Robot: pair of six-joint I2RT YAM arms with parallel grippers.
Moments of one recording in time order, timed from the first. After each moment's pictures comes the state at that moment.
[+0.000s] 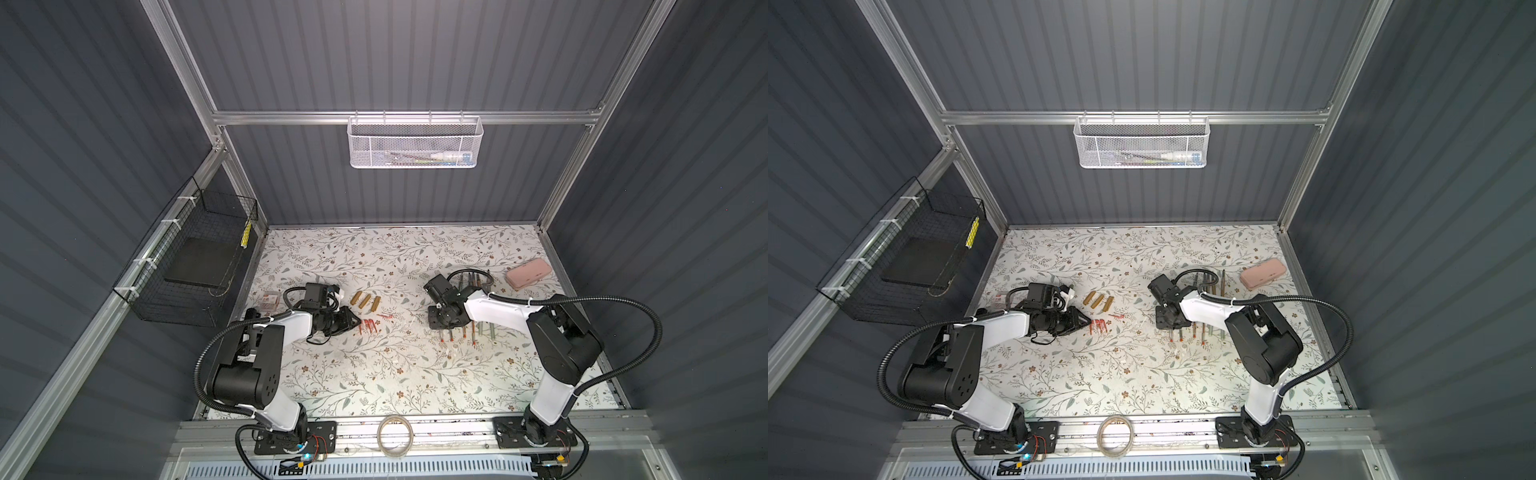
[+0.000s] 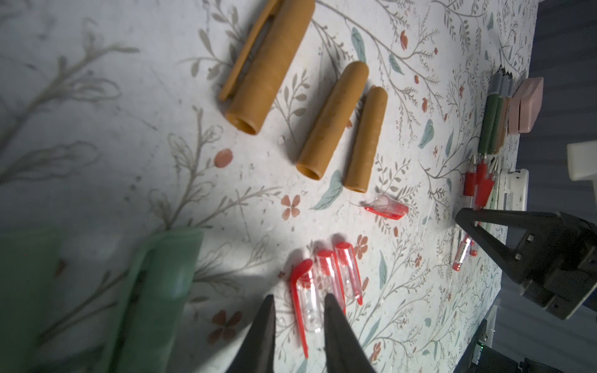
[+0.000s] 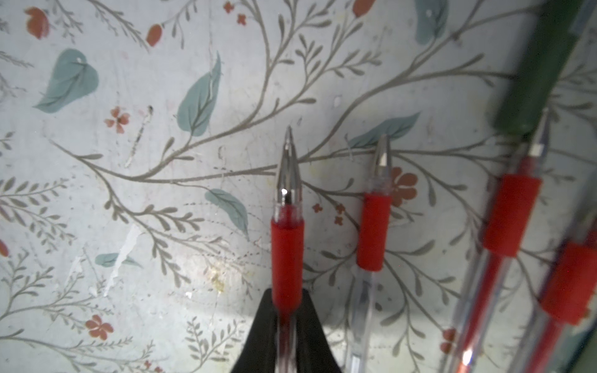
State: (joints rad) left arm -0.18 1.59 0.68 -0.14 0.57 -0.41; right arm 0.66 1.79 1.07 -0.53 0.13 0.57
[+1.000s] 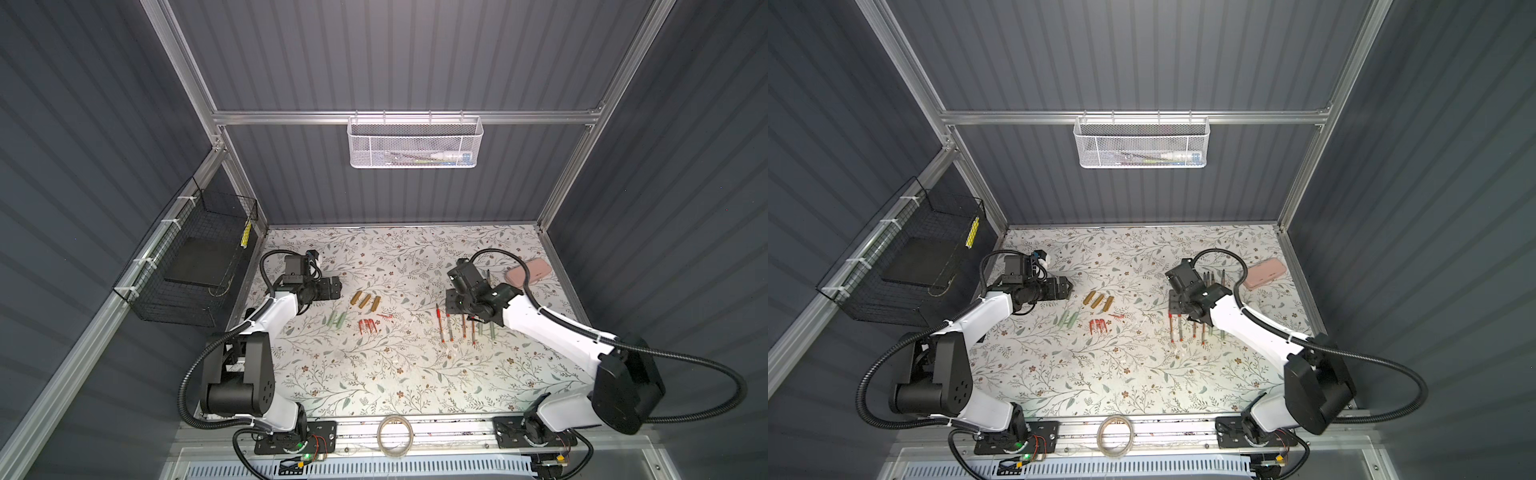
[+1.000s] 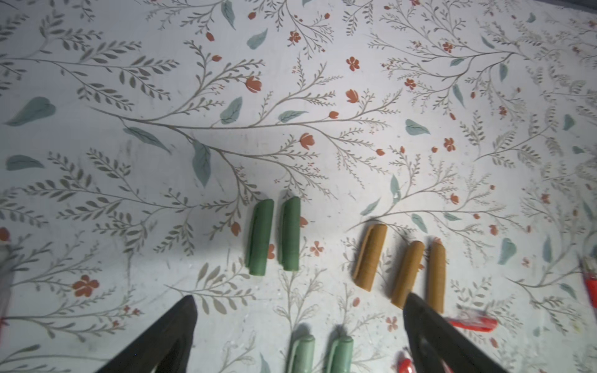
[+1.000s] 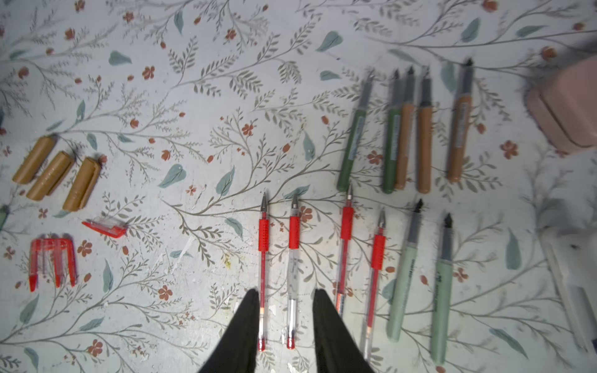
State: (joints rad) left arm -0.05 1.53 0.92 -0.23 0.19 -0.05; right arm 0.61 1.39 1.00 -0.56 0.28 0.50
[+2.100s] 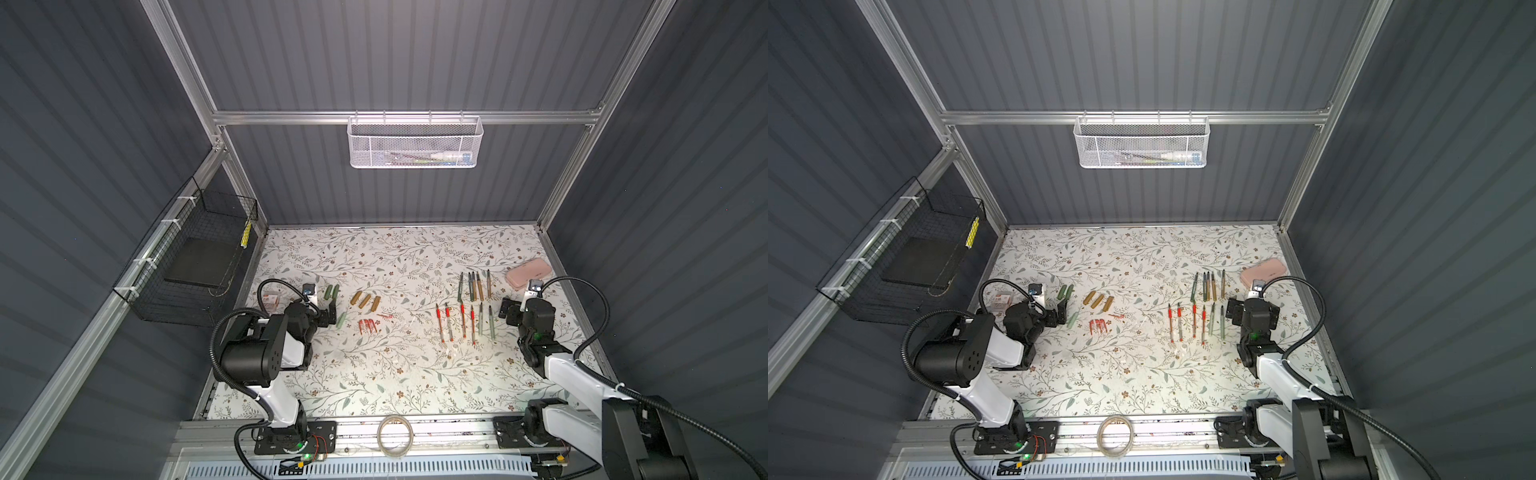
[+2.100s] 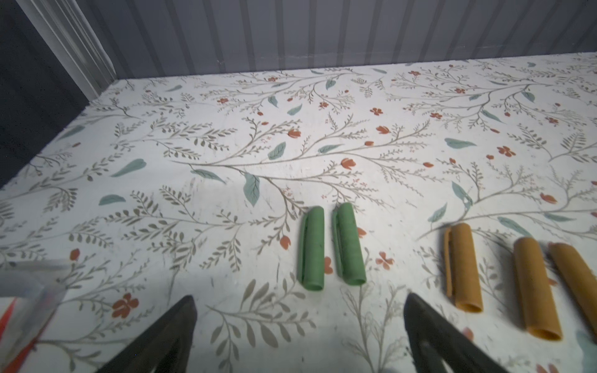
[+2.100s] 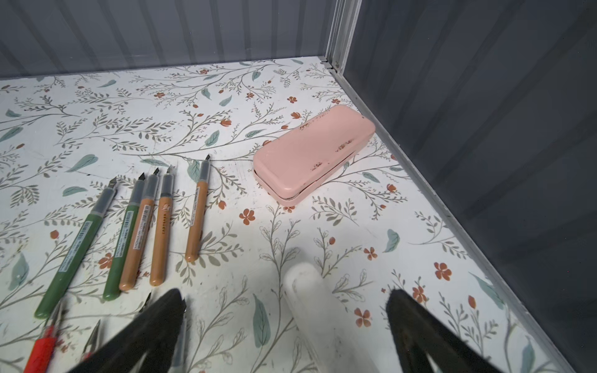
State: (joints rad) left arm -0.03 1.72 0.32 1.05 0.09 0.05; right arm 0.06 1.11 0.28 0.41 0.33 0.06
